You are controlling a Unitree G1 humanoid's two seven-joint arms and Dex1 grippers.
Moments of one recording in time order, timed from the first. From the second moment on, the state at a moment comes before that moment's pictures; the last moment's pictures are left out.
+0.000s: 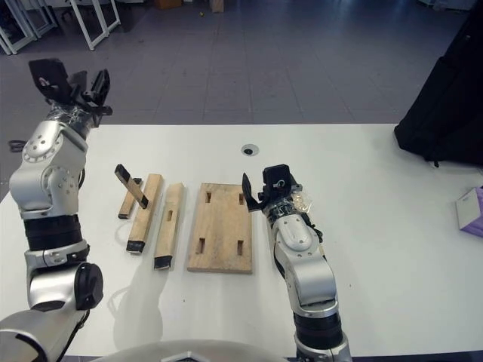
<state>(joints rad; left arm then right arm) -0.68 0.33 0.27 0.09 -0.31 0.56 -0.11 -0.11 -0.06 0.16 -0.53 -0.01 0.72 0.03</state>
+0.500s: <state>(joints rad) -0.59 0.30 0.24 0.12 -0.33 0.63 -0.14 -0.14 -0.05 0.14 -0.50 -0.01 0.70 0.03</state>
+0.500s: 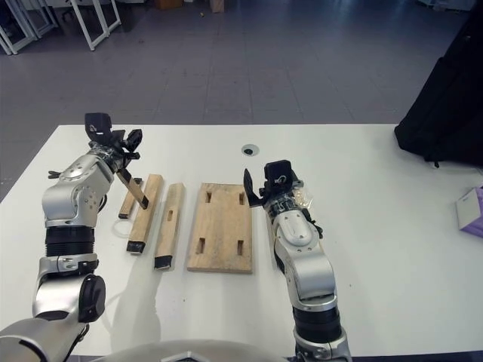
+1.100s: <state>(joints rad) 0.41 0.20 0.03 -0.68 -0.23 0.87 0.04 -0.09 -0.07 0.14 -0.56 -0.01 0.72 0.03</state>
